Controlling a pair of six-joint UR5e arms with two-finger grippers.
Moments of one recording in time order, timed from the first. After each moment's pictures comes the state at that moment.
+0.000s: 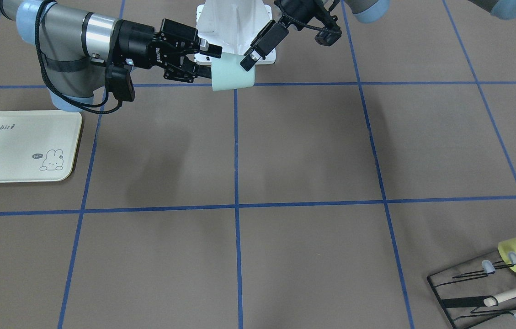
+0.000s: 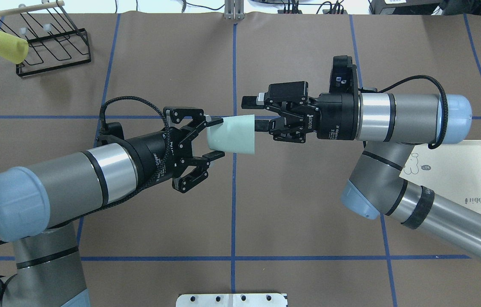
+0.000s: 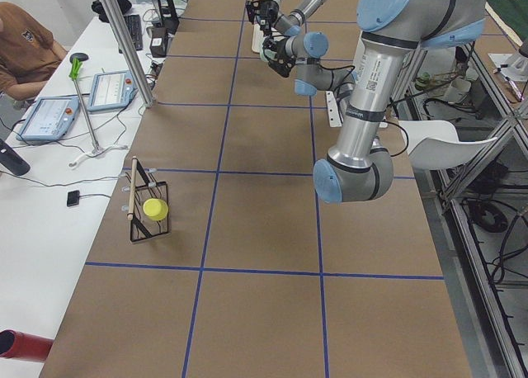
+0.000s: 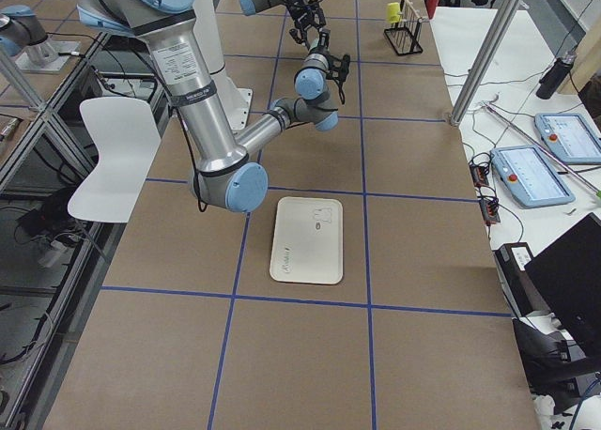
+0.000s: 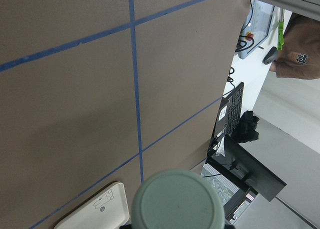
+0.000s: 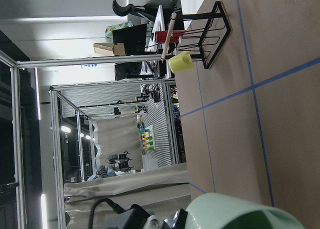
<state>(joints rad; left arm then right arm) -0.39 -1.99 -2.05 -2.38 -1.41 -2.64 0.66 -1.09 1.62 0.10 1.97 2.06</state>
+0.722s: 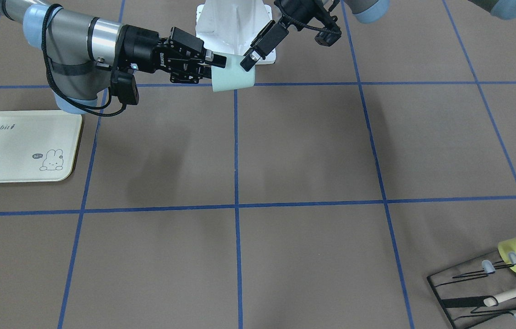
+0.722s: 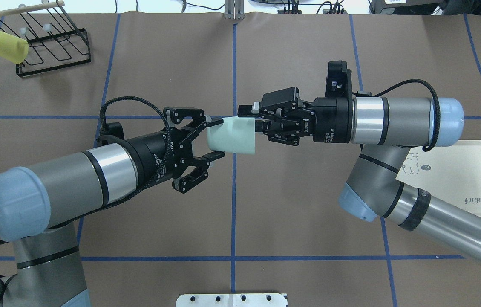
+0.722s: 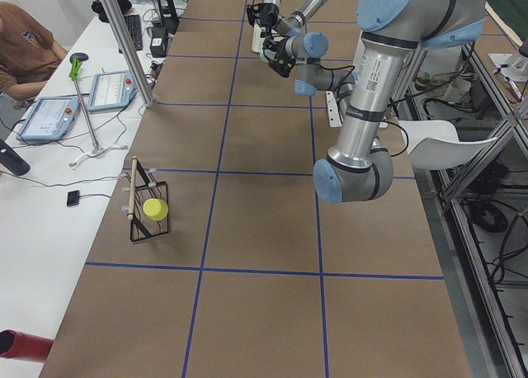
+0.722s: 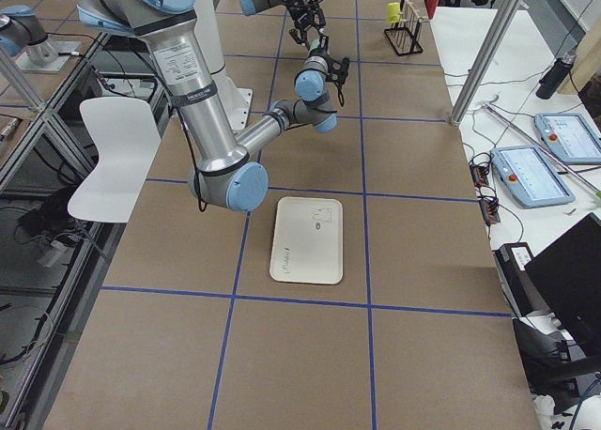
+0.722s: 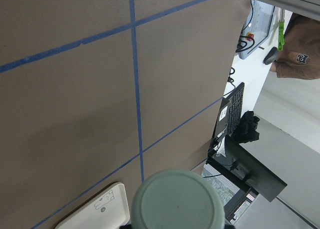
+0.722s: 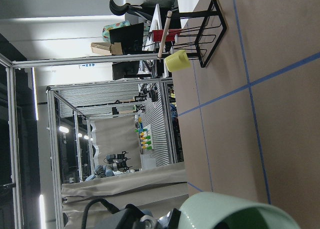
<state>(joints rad) -0.39 -1.99 -2.05 -2.38 -1.41 -2.64 0.64 -1.08 1.60 0.10 1.97 2.06</state>
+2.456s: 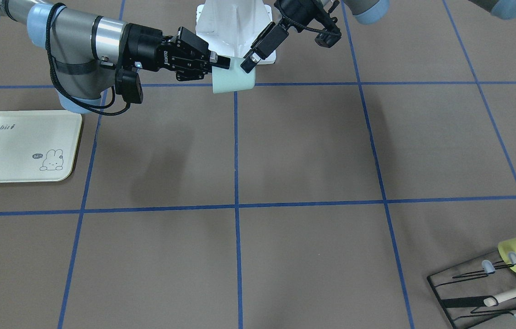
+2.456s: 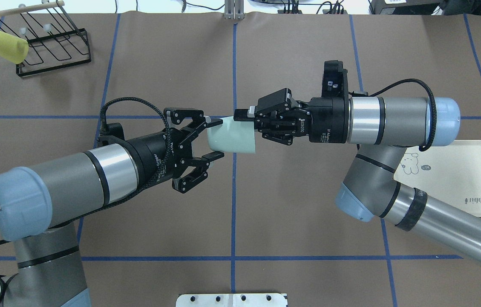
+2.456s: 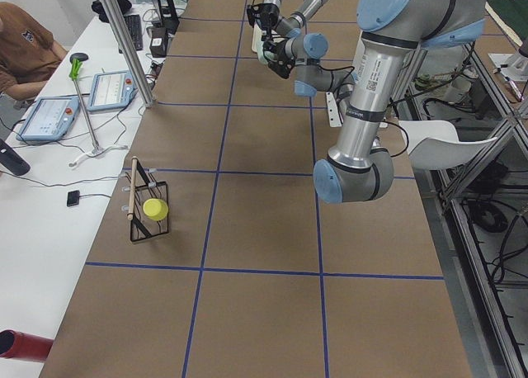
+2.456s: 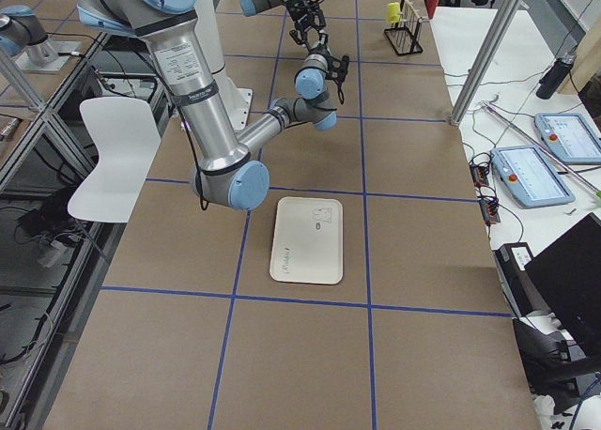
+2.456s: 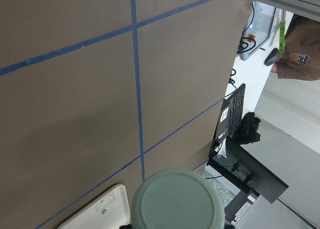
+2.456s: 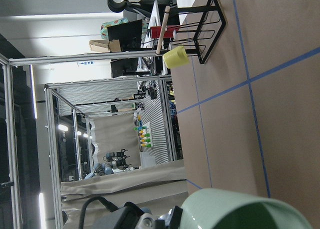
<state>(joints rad) -0.38 -1.99 -2.04 -2.38 -1.41 -2.63 0.64 -1.07 1.59 0.10 1.97 2.06</state>
